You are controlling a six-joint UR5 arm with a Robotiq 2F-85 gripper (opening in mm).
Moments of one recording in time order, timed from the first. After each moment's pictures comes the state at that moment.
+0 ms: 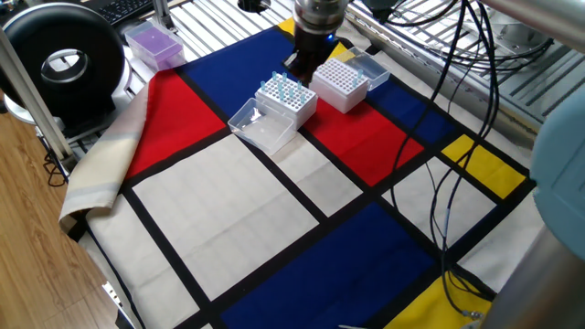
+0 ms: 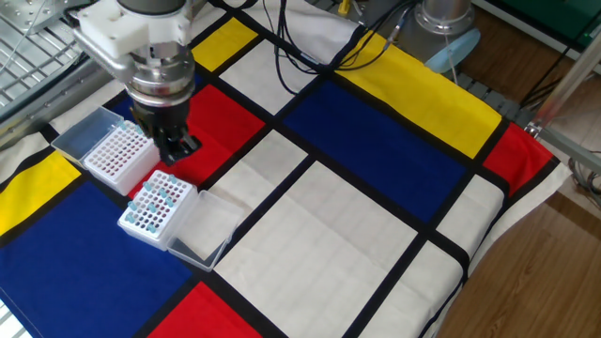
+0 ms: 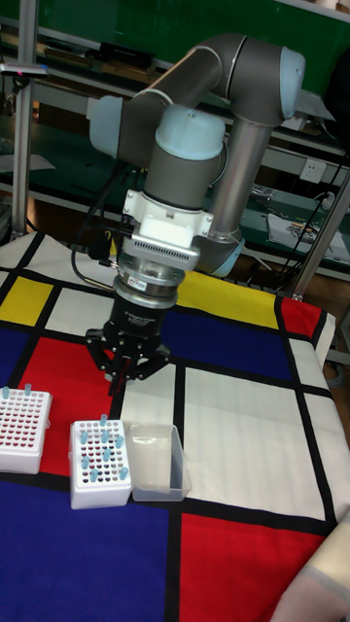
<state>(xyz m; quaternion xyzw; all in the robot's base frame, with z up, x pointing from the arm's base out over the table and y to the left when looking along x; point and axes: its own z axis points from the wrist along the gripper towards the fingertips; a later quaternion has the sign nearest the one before) 0.606 -0.053 0.118 0.00 1.00 -0.01 0.09</state>
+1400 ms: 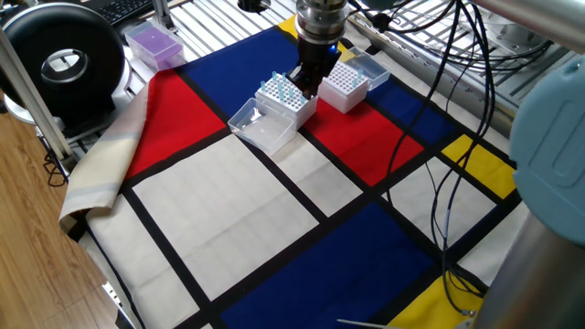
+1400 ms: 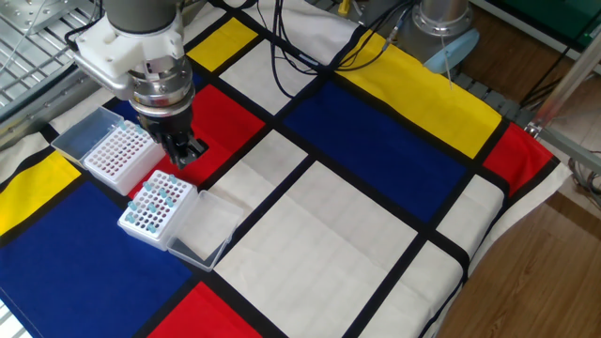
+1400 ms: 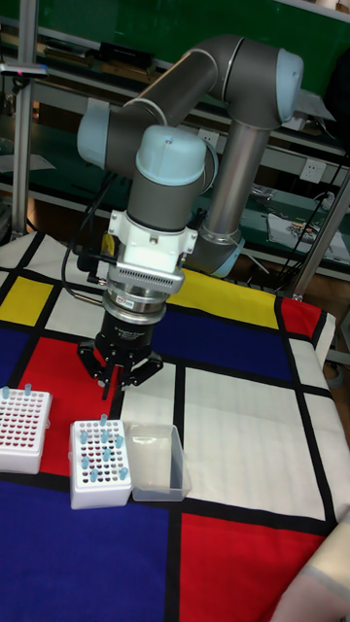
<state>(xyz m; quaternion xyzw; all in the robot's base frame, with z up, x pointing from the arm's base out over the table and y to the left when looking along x) 0.590 -0.069 0.091 -0.01 1.00 -0.01 0.04</state>
